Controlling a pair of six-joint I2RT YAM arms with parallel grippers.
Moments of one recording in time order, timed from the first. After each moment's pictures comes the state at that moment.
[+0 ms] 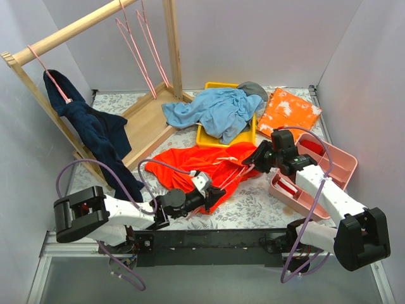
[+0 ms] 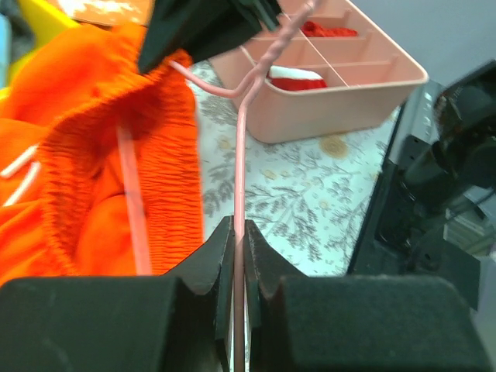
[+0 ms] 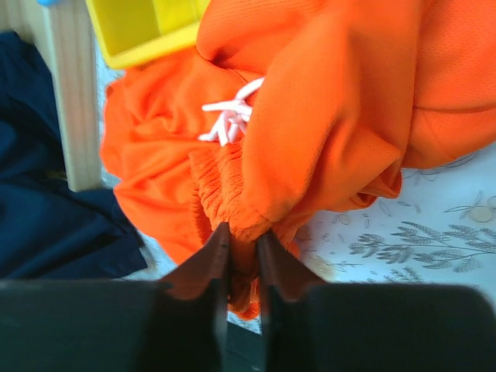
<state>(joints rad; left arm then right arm) -1.23 1.33 0.32 0.99 -0.17 -0.23 0.37 1.14 0.74 -0.39 -0.25 0.92</state>
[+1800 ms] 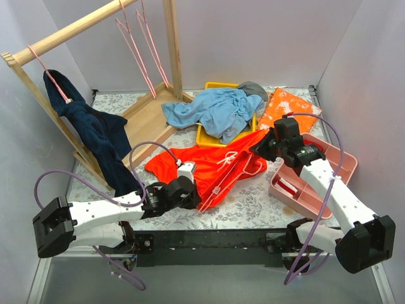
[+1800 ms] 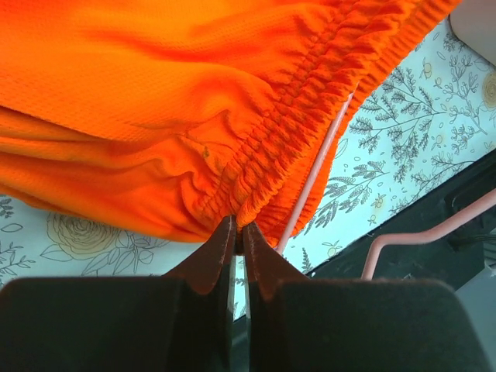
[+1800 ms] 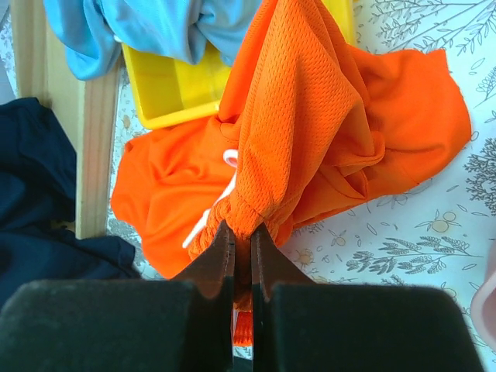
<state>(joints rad) -1.12 1.11 0.56 -0.19 -0.23 -0.81 0.38 1.11 0.94 -0.56 -0.03 0.90</state>
